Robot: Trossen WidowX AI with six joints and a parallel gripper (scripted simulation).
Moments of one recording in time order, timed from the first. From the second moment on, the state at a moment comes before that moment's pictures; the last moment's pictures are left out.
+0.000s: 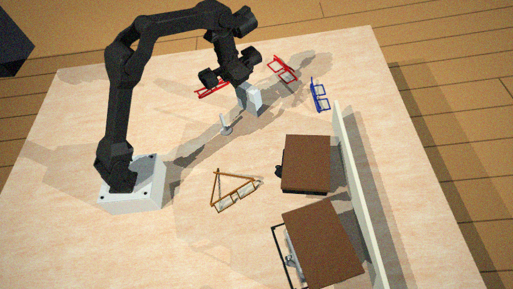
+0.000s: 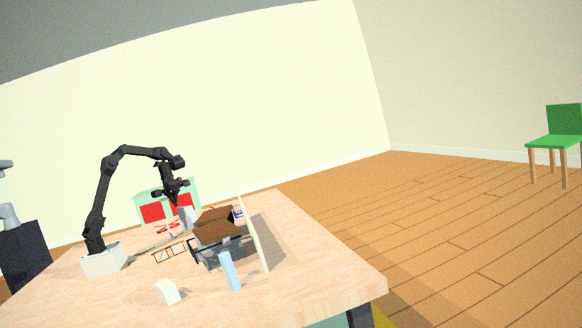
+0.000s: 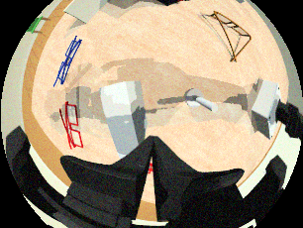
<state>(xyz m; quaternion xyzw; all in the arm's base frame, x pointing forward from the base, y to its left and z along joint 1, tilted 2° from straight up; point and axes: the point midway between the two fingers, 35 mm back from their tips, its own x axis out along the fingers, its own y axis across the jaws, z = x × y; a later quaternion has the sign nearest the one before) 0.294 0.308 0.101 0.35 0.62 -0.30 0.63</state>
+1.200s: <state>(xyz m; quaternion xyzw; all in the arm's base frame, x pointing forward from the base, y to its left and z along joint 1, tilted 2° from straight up) 0.296 0.309 0.067 0.35 0.62 -0.30 0.63</state>
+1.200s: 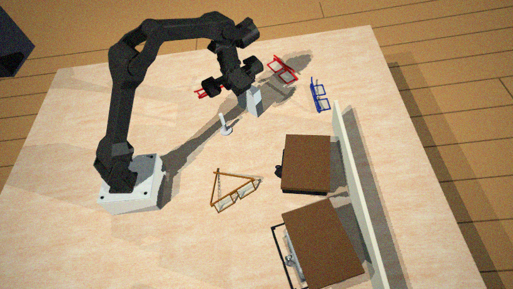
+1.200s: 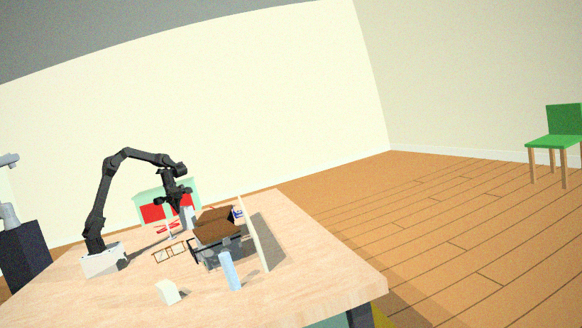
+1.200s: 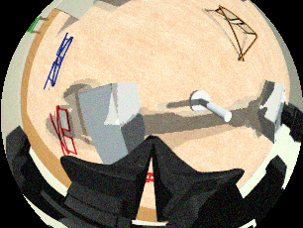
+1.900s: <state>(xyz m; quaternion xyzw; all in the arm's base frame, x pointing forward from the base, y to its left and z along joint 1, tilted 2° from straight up) 0.302 0.313 0.068 0.35 0.62 -0.31 0.63</state>
